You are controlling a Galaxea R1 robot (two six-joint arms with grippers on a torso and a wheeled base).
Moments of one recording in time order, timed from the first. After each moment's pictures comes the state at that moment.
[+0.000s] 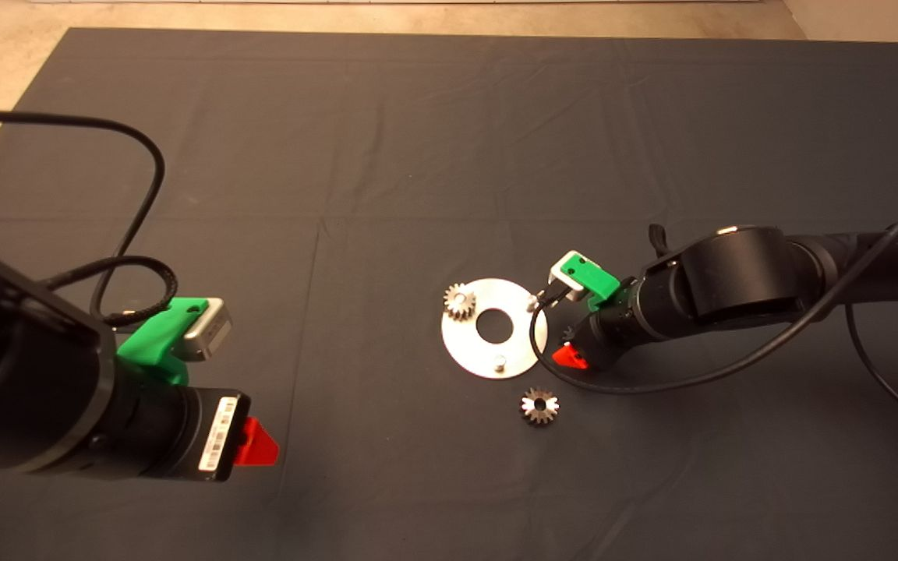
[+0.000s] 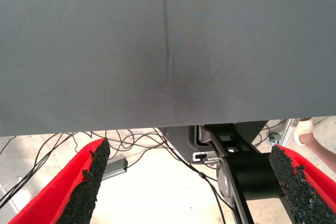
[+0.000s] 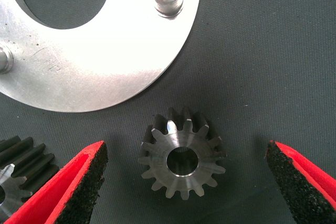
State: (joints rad) left arm -0.63 2.19 -0.35 0.07 1.50 -1.80; right arm 0.19 2.47 -0.83 -0.69 -1.44 0.96
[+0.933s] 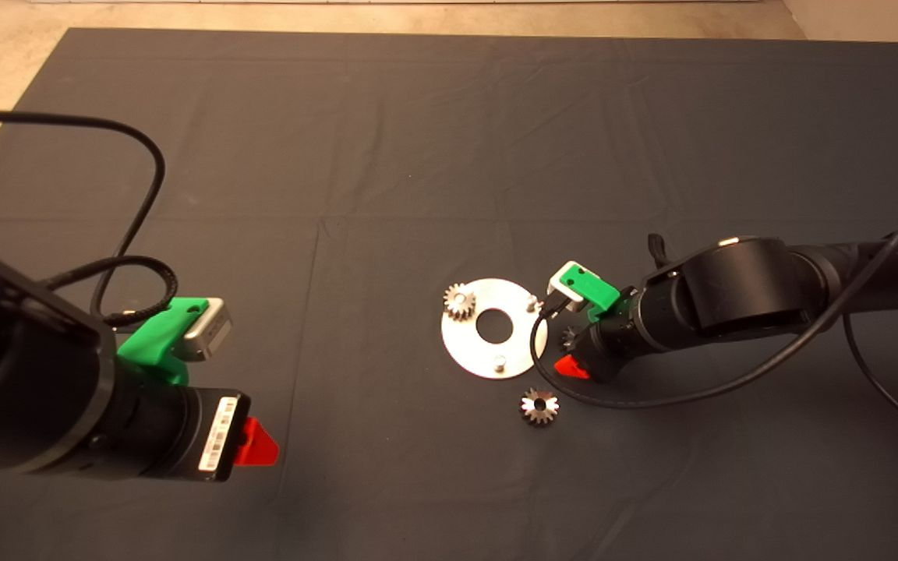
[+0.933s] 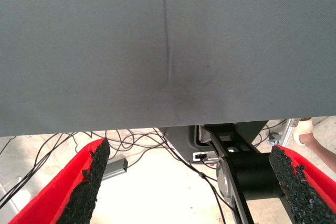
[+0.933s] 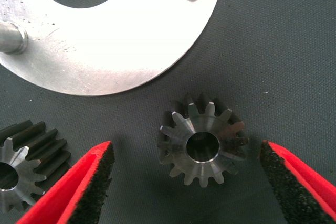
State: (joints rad) left arm -0.63 2.19 -0.35 0.07 1.50 -1.80; right arm 0.18 2.46 -0.81 -0.69 -1.45 0.96
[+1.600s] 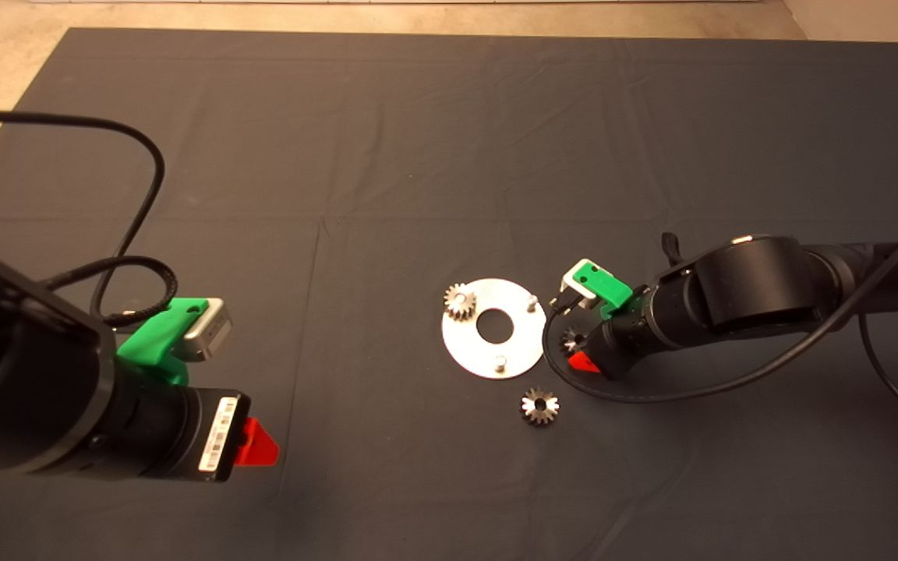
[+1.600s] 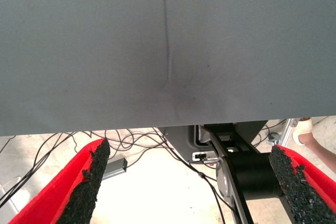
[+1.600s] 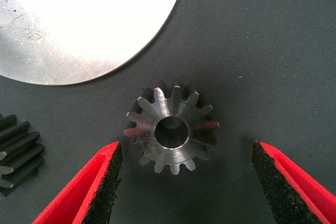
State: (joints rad) left arm -0.63 2.19 -0.35 0.07 1.50 -1.80; right arm 0.18 2.43 -0.80 -0.69 -1.46 0.96
